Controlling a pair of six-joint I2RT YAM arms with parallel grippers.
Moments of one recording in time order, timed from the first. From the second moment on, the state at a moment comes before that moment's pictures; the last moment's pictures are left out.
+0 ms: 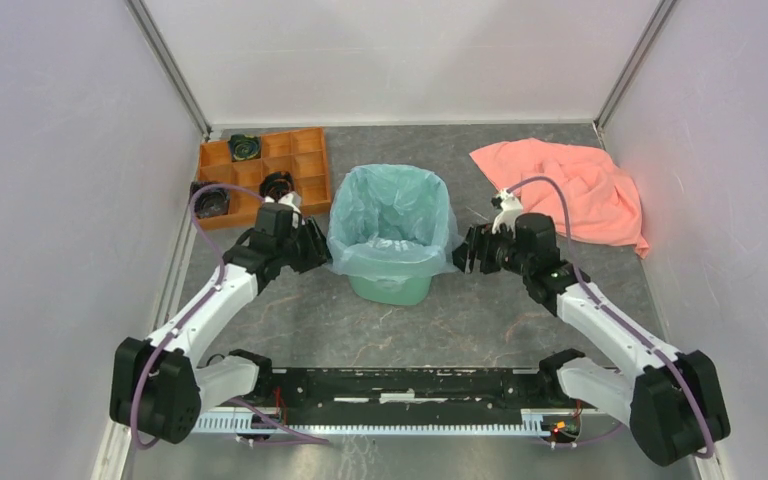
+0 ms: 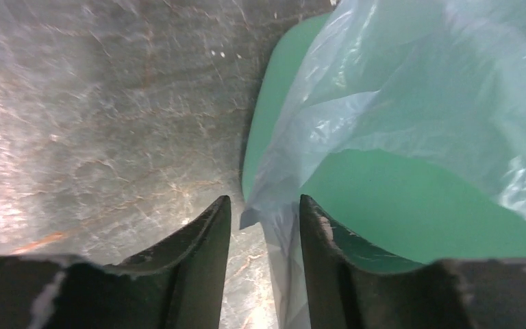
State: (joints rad) left arm -0.30 1.13 0.73 -0.40 0.18 -0.65; right arm 0.36 1.03 0.59 -0.06 -0.33 0.35
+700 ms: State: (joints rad) left arm -0.33 1.25 0.43 0.00 0.34 -0.81; right arm 0.39 1.41 0.40 0.36 -0.42 0.46
